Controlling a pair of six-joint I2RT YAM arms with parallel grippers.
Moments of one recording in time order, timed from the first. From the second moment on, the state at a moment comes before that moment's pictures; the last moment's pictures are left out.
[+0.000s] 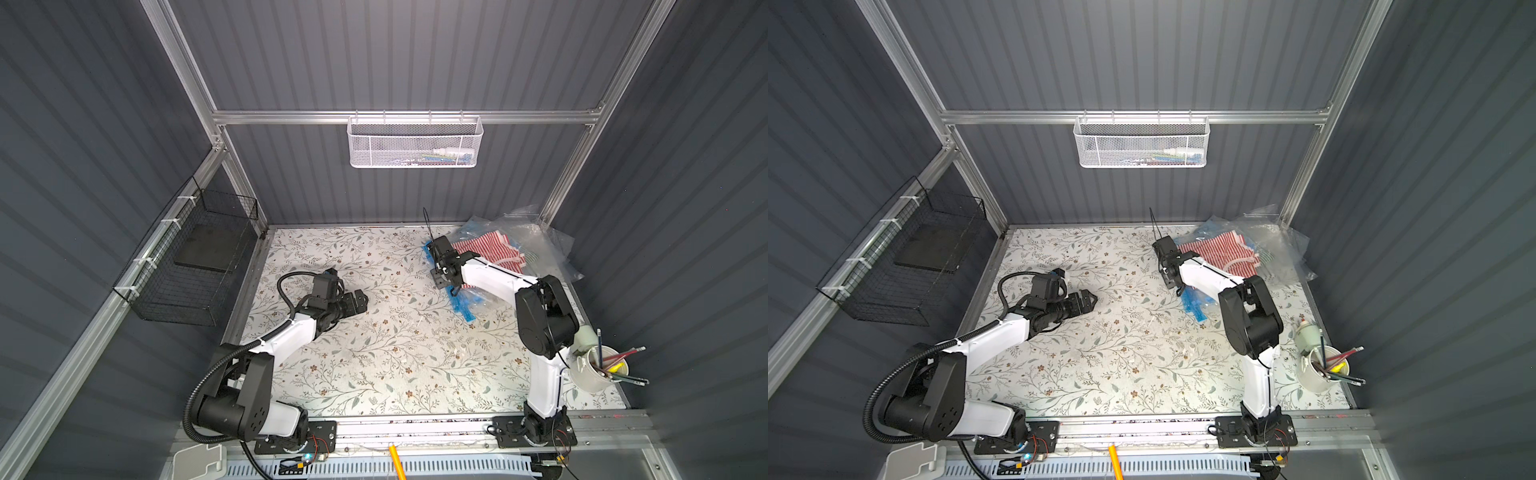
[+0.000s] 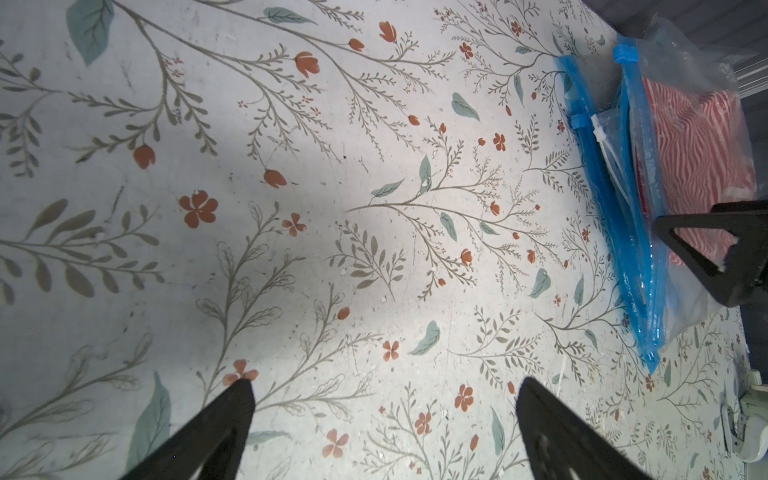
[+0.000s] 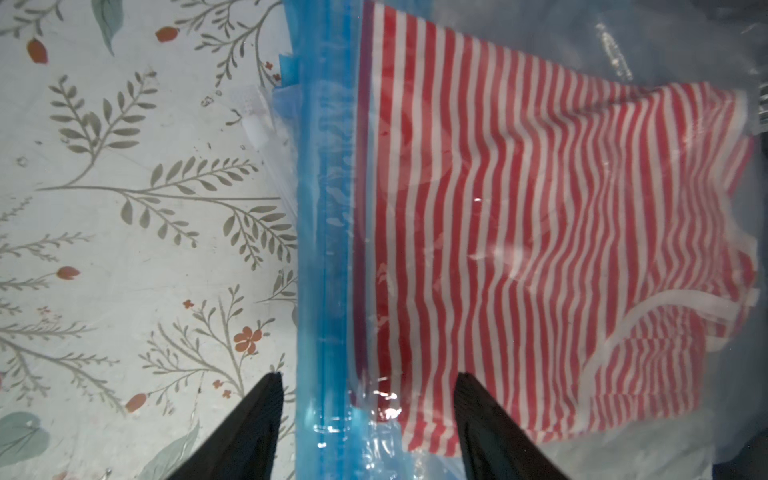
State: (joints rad) left arm -0.31 1.42 0.71 -0.09 0.19 -0.51; right arm 0.52 2.02 1.49 -0.57 0.44 0.05
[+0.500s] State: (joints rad) left arm -0.31 1.42 0.71 -0.09 0.19 -0.51; right arm 0.53 2.05 1.49 -0.54 0.54 0.01
